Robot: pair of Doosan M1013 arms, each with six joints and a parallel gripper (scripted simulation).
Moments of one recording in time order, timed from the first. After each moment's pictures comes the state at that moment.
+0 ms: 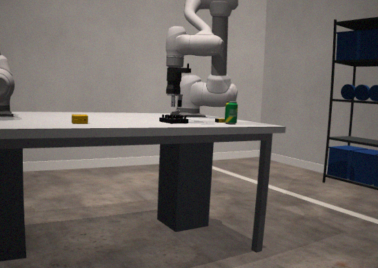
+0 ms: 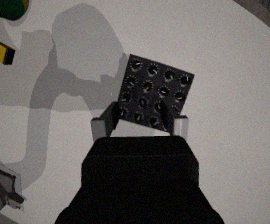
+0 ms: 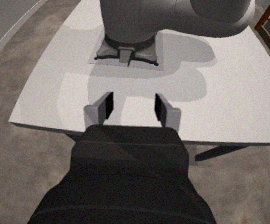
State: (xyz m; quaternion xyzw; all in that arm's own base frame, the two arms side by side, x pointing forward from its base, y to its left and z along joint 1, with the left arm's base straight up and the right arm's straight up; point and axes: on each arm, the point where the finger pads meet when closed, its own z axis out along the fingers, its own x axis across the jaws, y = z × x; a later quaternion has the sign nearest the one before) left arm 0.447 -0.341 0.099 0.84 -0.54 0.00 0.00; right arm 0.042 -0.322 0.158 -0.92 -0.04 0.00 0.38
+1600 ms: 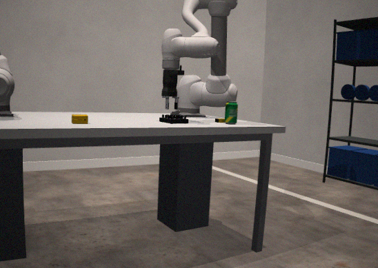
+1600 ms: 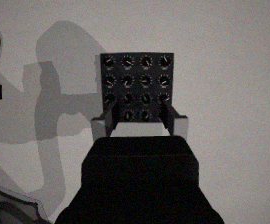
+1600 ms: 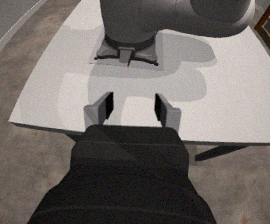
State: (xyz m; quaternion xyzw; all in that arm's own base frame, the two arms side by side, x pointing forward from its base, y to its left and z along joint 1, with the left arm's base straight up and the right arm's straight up) left arm 0.441 -0.366 0.085 0.75 -0.66 0.00 0.00; right arm 0.042 -0.322 0.158 -0.92 -0.04 0.00 0.38
